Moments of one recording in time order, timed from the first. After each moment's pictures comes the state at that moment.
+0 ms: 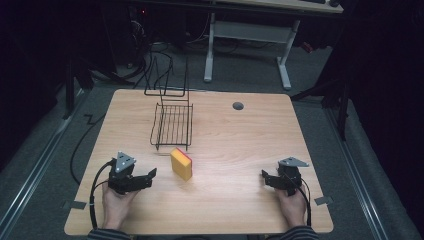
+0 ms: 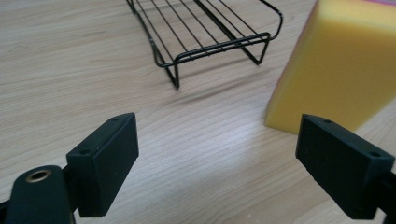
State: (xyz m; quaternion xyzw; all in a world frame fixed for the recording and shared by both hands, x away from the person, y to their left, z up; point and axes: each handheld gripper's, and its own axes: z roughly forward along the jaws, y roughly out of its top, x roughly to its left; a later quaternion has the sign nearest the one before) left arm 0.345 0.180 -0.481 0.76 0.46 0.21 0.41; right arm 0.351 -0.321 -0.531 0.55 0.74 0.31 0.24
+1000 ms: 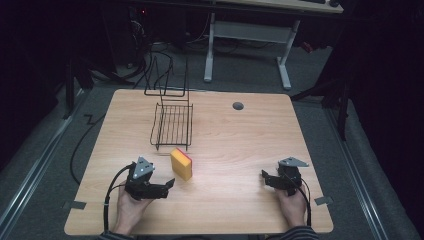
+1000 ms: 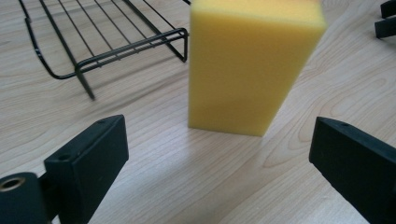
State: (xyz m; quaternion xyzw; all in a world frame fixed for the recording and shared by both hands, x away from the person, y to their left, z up) left arm 0.335 0.138 -0.484 0.80 0.39 0.17 0.42; right arm 0.351 -0.321 -0.531 0.55 0.74 0.31 0.24
